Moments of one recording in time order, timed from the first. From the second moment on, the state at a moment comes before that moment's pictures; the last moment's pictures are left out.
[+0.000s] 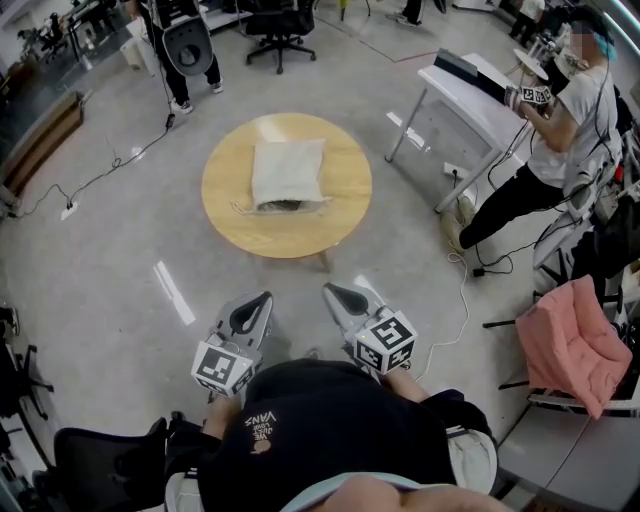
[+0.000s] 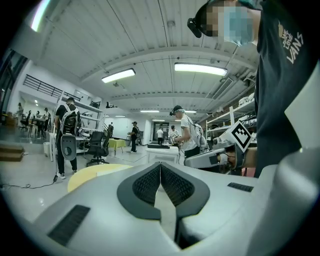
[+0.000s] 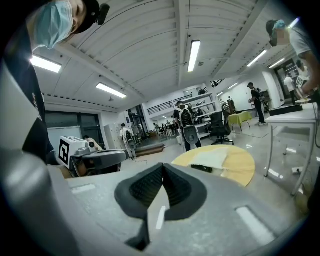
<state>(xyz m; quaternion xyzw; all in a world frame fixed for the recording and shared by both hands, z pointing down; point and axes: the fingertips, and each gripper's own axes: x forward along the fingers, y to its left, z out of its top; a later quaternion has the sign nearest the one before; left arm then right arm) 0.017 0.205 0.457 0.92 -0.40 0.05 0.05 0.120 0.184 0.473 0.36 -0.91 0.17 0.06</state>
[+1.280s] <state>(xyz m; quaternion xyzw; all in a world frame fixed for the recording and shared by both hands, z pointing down) -0.092 -0.030 0.499 0.96 -0.25 0.10 0.07 0.017 -0.010 0.493 0.53 -0.83 0.19 0.04</state>
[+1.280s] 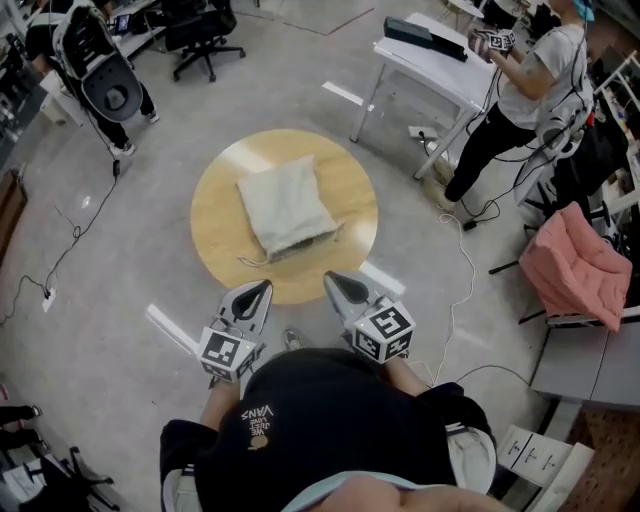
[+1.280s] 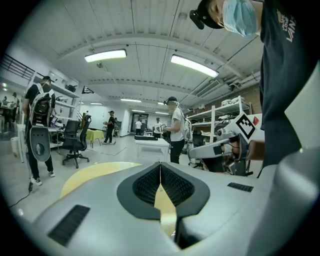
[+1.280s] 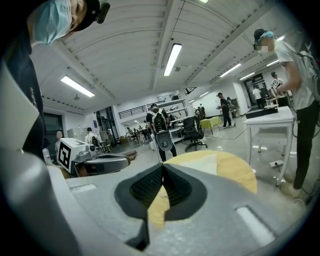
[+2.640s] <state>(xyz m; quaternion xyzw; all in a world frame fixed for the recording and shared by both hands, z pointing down) -0.057 -0.126 0.615 0.93 -0.28 0.21 0.07 0.046 -0.095 0.547 0.48 -0.85 0.18 0.10</state>
